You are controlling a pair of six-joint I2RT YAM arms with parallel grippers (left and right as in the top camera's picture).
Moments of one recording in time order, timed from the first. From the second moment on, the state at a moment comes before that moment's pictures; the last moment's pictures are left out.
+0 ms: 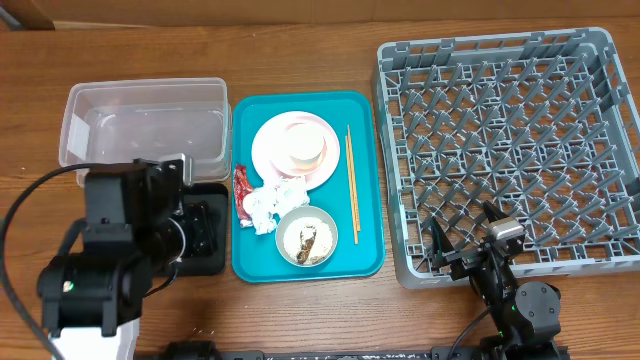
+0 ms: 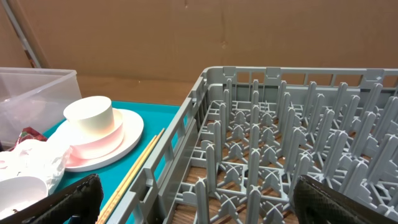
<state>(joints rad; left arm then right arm) -0.01 0.96 1.22 -1.26 0.28 -0.21 0.17 0.01 0.06 -0.16 -0.14 0.05</state>
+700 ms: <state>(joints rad) -0.01 1.01 1.20 -1.10 0.34 -0.21 0.17 0.01 0.06 -0.16 -0.14 0.05</state>
